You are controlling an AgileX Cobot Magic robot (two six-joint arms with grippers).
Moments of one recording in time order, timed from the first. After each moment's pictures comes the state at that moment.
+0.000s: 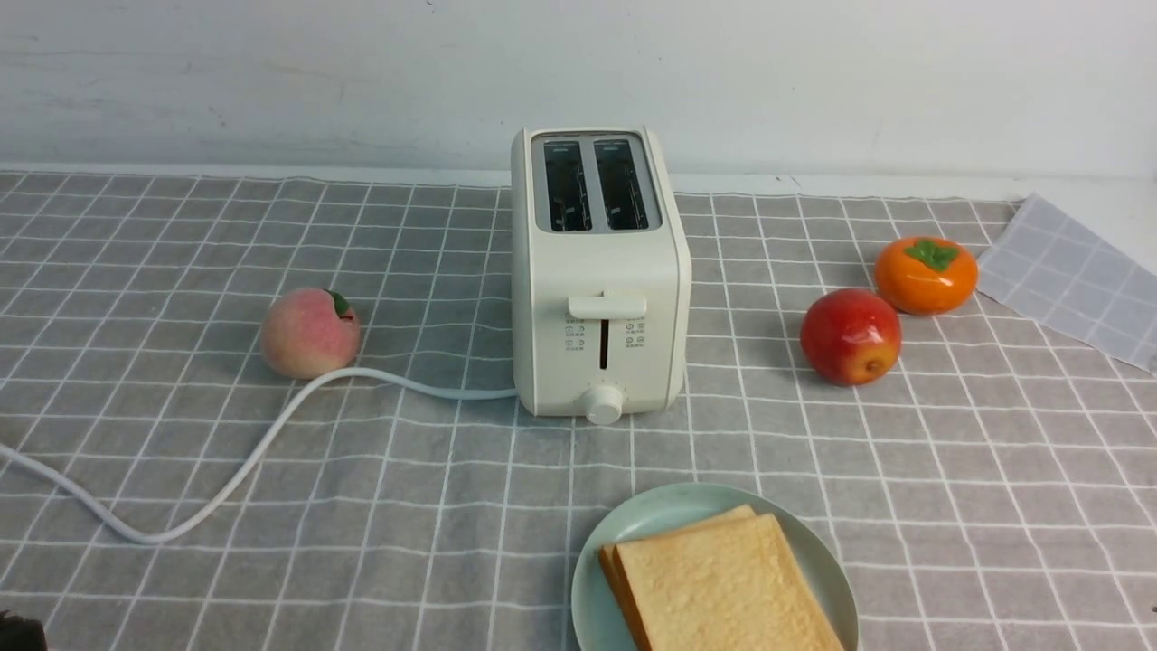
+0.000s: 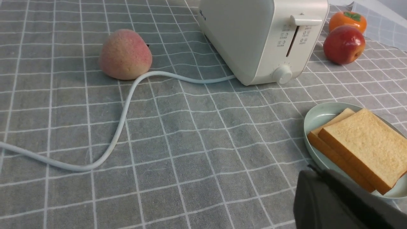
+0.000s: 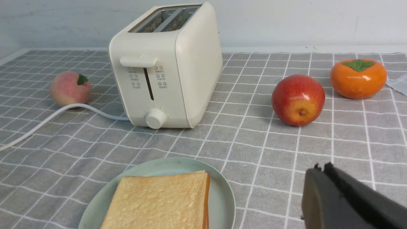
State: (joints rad) right arm 0.18 0.21 -0.18 0.59 0.26 -0.47; left arm -0.46 0.16 -0.40 0.07 0.64 -0.33
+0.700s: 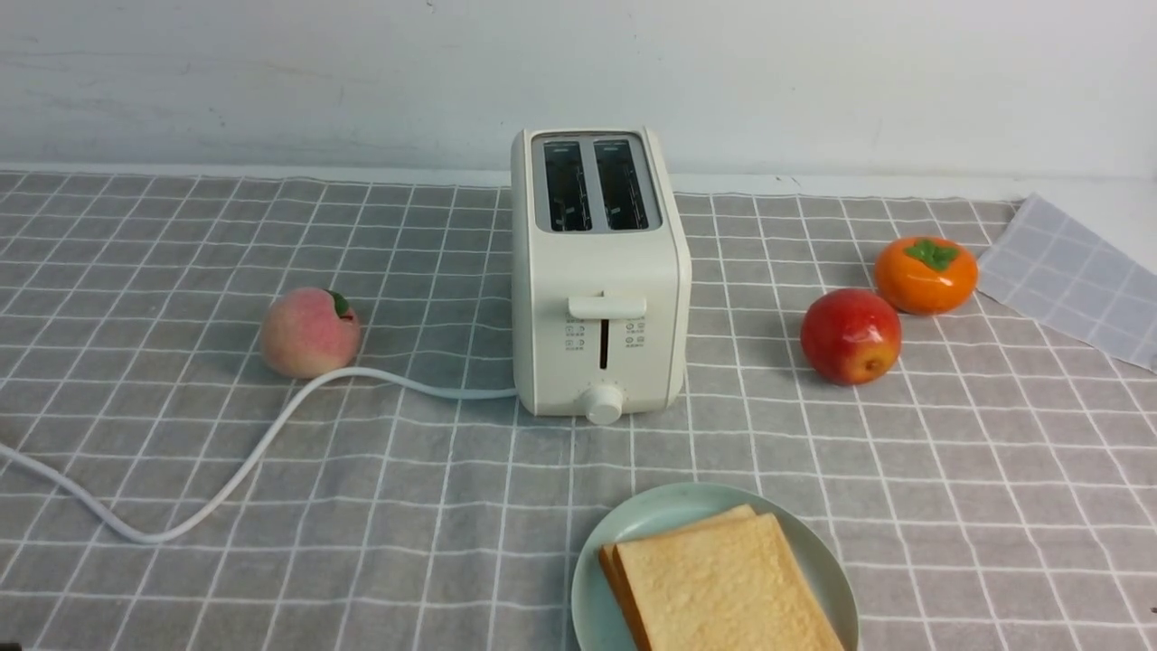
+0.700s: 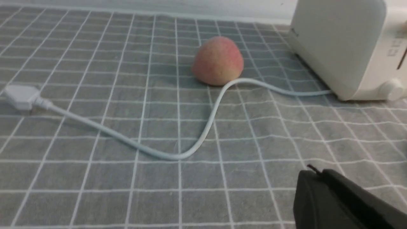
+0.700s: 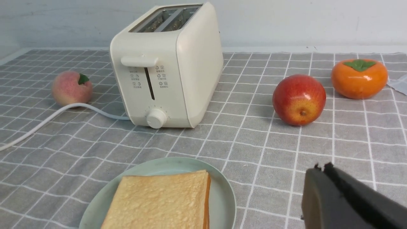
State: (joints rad) right arm 0.18 0.21 -0.18 0.59 0.26 -0.47; left arm -0.18 -0.01 -0.03 0.12 0.35 -0.30
